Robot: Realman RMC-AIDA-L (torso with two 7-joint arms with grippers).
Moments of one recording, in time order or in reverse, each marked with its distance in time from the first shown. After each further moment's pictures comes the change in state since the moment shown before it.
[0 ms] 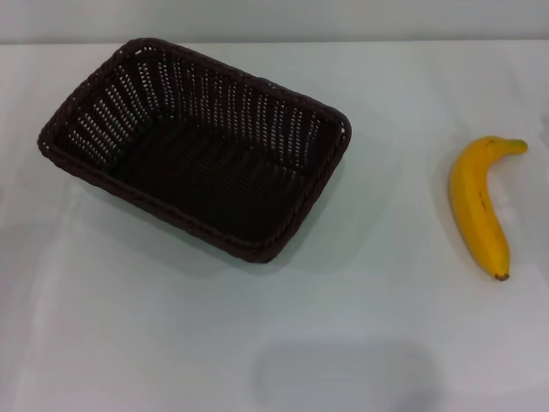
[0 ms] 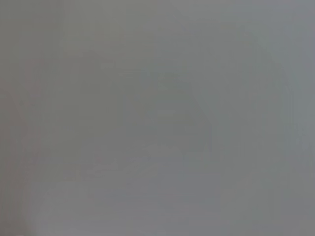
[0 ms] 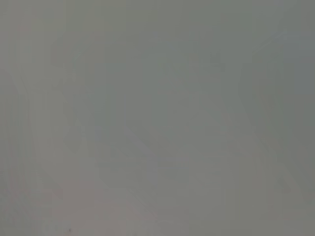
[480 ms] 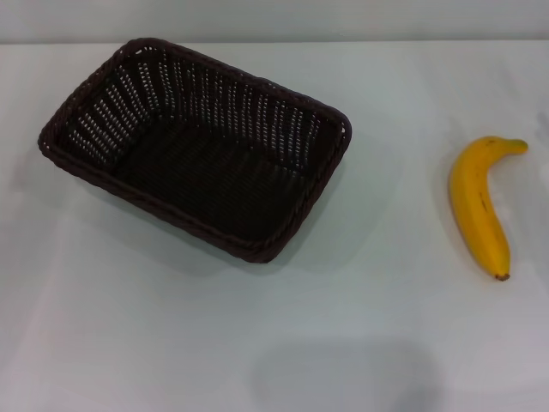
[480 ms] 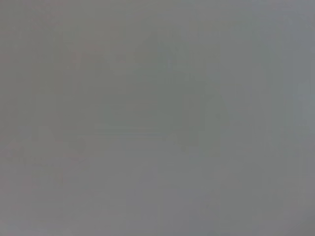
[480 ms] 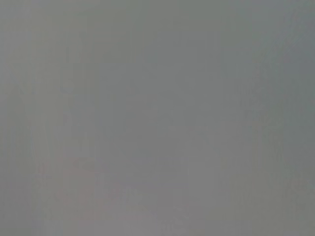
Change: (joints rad) left arm -0.128 0.092 0.057 0.191 0.199 0.178 -0.386; right arm 0.008 0.002 0.002 0.000 0.001 0.014 0.000
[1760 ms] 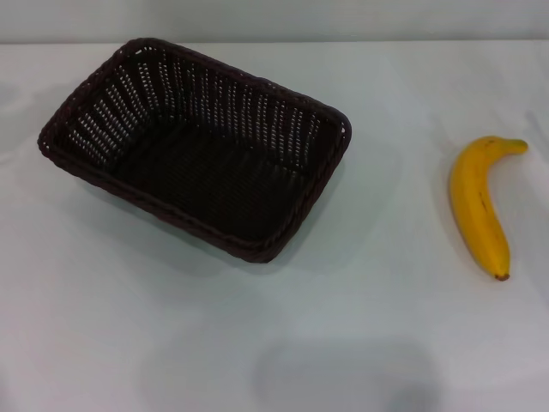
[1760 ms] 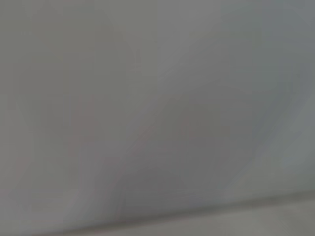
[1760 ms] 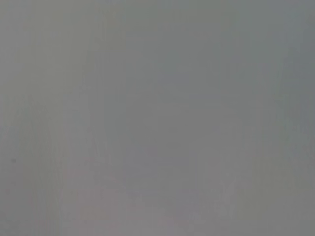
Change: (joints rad) left arm -0.361 0.309 0.378 0.303 0.725 -0.116 -0.816; right arm 0.014 0.001 -0.008 0.013 -0.005 0.037 0.000
